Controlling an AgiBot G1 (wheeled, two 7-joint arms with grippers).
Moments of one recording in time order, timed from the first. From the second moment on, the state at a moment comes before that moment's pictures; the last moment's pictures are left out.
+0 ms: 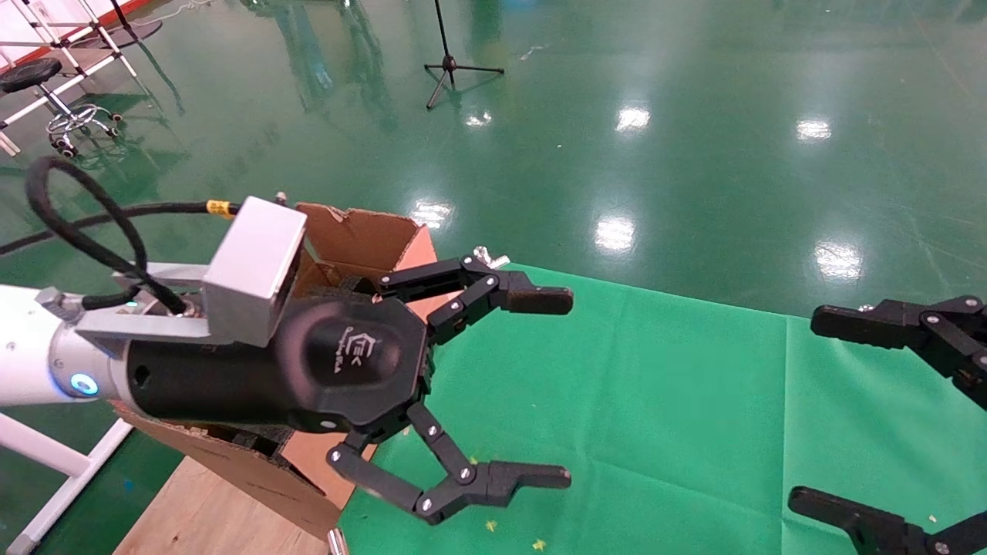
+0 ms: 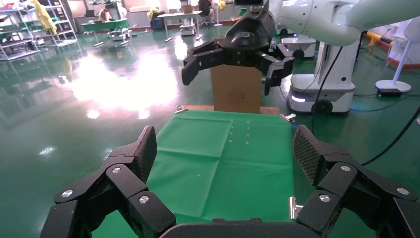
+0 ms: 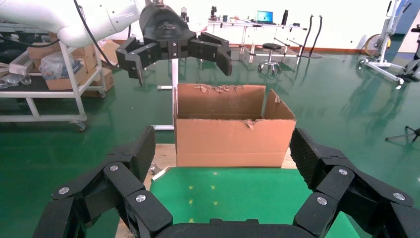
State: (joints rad) left arm -1.06 0.61 0.26 -1.30 0.71 1.51 -0.18; right arm 1.08 -0.60 -0.32 1.27 -0.70 -1.48 0.16
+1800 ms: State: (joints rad) left arm -1.08 0.61 0.28 -1.28 0.73 1.49 -0.19; right arm 1.08 -0.60 -0.32 1.27 -0.70 -1.48 0.16
